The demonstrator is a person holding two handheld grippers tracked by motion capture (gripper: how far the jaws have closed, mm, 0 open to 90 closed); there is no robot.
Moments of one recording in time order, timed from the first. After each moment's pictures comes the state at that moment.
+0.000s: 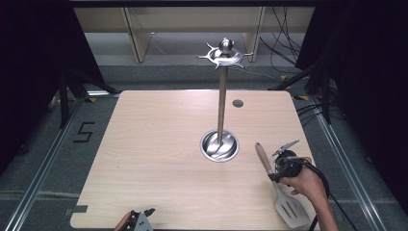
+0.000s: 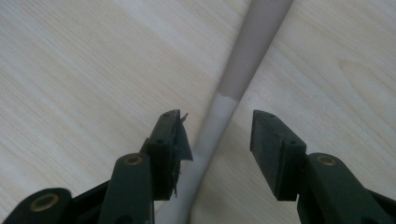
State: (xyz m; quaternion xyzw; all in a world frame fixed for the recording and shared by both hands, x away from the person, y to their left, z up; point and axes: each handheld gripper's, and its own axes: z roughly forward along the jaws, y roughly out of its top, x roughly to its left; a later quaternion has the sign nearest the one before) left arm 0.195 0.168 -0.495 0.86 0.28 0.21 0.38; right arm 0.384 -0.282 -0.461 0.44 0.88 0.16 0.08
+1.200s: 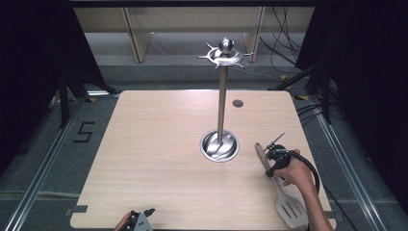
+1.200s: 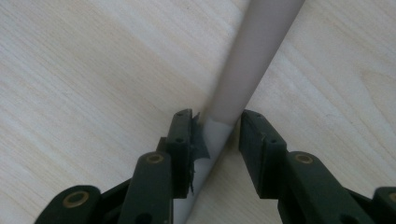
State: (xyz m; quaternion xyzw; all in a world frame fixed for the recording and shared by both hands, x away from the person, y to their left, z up) left arm 0.195 0.170 -0.493 0.86 0.27 0.21 0.37; right arm 0.417 -0.265 -0.473 0.44 0.89 0.09 0.04
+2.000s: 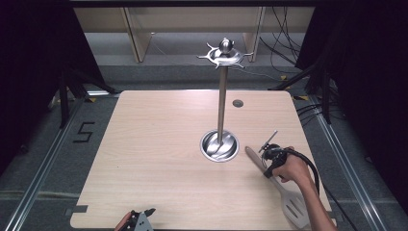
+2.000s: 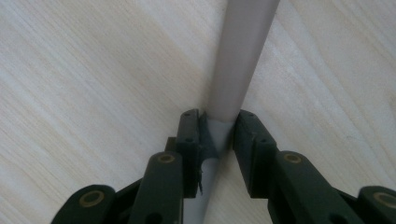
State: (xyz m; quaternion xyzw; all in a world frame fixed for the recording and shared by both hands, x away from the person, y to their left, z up) left arm 0.195 0.168 -0.495 0.86 0.28 0.21 0.38; right arm 0.424 -0.256 -0.472 0.39 0.92 0.07 0.01
